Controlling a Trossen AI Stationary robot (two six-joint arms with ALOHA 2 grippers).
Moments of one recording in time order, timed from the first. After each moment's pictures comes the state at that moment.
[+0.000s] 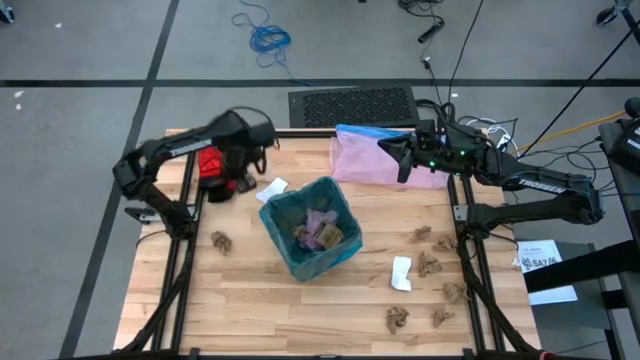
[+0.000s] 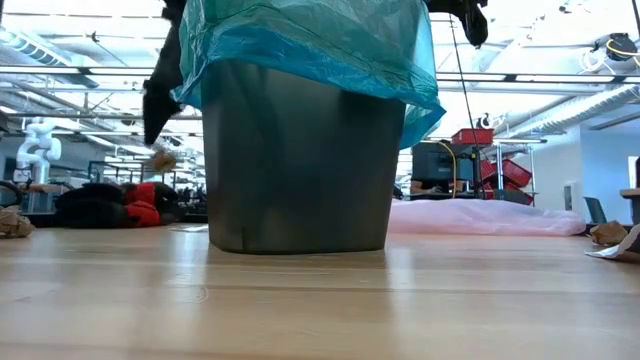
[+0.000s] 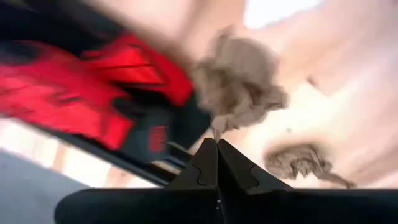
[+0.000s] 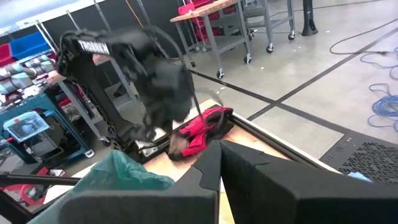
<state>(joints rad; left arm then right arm) 0.59 1.53 1.32 -1.53 -0.08 -0.01 -0.27 0.92 0.96 -0.18 0.13 0.38</state>
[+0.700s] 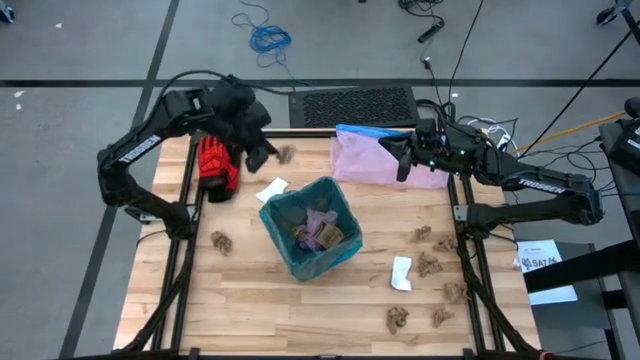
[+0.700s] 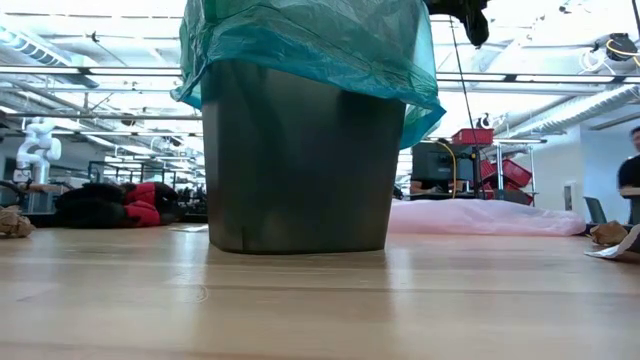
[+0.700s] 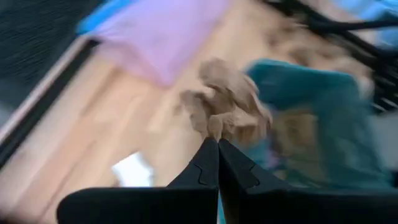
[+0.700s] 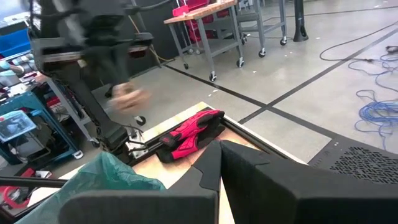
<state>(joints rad) 0.46 1.40 1.81 -1.27 0.30 -0.09 -0.28 0.92 0.96 -0.18 0.16 0.35</state>
